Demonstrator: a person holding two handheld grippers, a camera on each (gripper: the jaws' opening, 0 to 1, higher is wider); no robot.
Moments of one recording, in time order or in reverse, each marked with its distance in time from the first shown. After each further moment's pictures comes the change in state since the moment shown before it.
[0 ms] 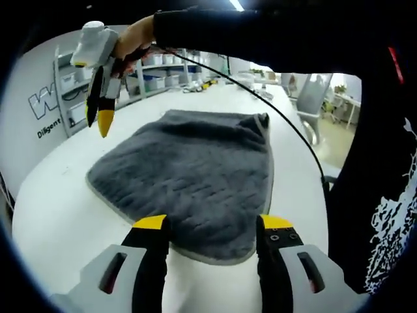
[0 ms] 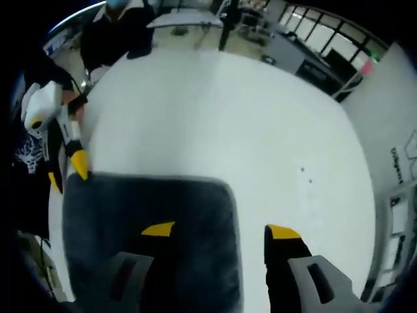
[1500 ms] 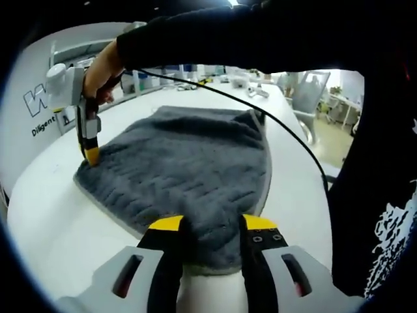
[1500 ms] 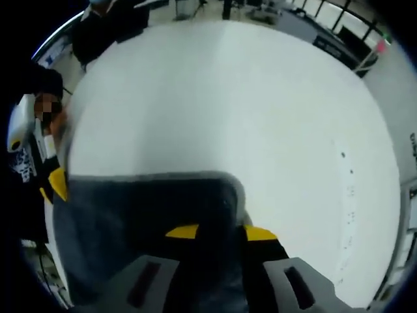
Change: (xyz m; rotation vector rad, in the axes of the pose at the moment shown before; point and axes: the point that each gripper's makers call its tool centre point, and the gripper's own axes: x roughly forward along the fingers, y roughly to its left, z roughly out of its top) left arm 0.014 -0.009 -0.007 -0.005 0.004 -0.039; right arm 0.067 0.027 -0.007 0.050 0.104 0.114
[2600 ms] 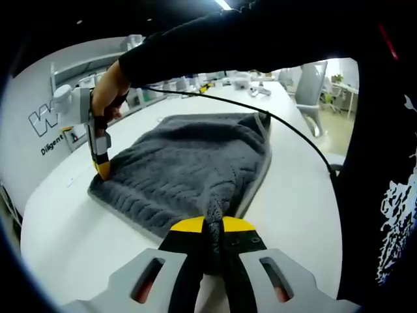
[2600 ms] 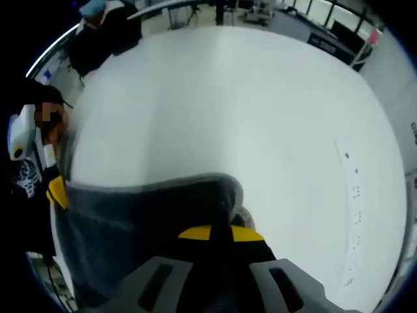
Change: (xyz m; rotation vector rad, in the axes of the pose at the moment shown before) left arm -0.016 0.013 0.000 0.098 -0.031 0.079; right arm 0.003 0.001 0.013 0.053 -0.052 0.023
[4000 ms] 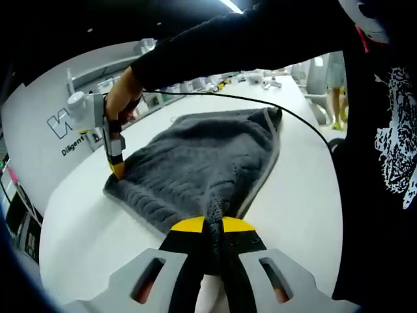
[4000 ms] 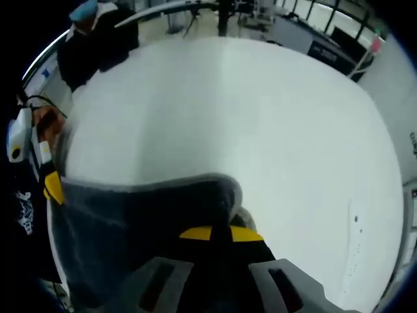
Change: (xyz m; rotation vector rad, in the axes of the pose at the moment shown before) left arm -0.090 0.044 -0.065 0.037 0.007 0.145; right arm 0.036 0.017 0.104 -0.006 -0.022 -0.038
